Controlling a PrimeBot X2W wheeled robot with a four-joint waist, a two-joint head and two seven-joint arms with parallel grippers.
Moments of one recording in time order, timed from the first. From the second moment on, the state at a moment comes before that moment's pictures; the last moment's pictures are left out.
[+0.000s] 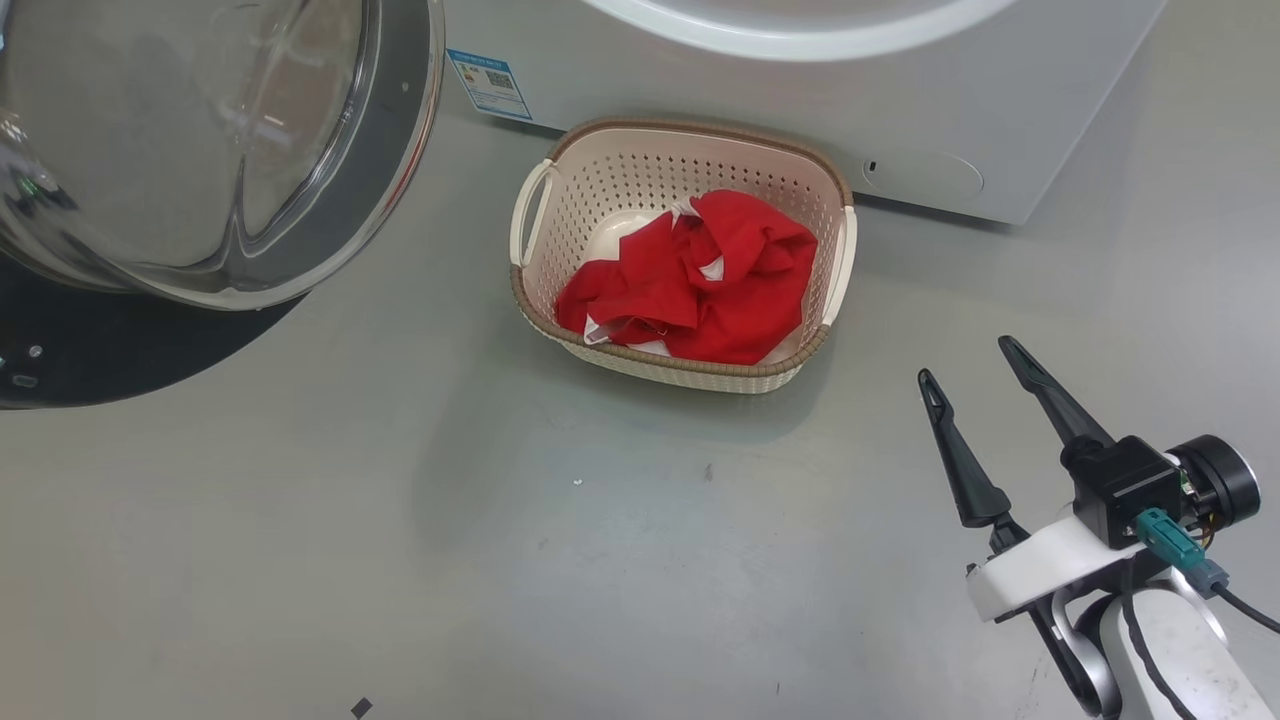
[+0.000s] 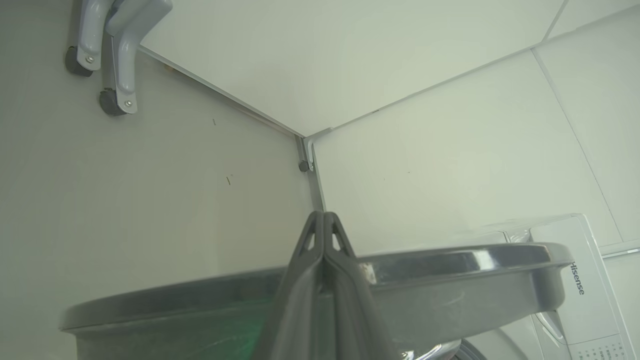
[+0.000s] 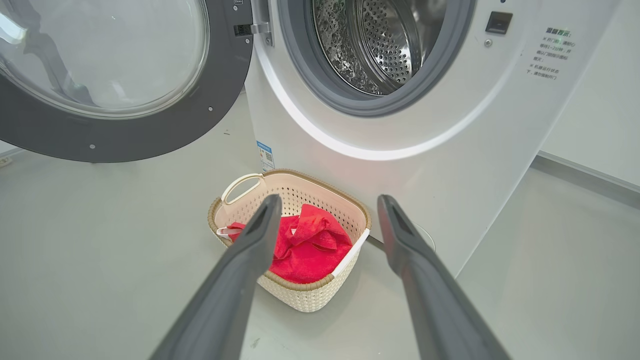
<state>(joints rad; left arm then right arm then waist) -0.58 0.47 0.21 0.47 -1.77 0.12 0.10 -0.07 -0.20 0.23 -0.01 0.14 0.07 -0.13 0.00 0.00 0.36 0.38</state>
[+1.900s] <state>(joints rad) -0.39 0.43 0.00 0.20 -1.93 -0.11 0.75 -0.05 -0.15 0.22 0.04 0.17 0.05 -0.17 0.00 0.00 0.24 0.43</state>
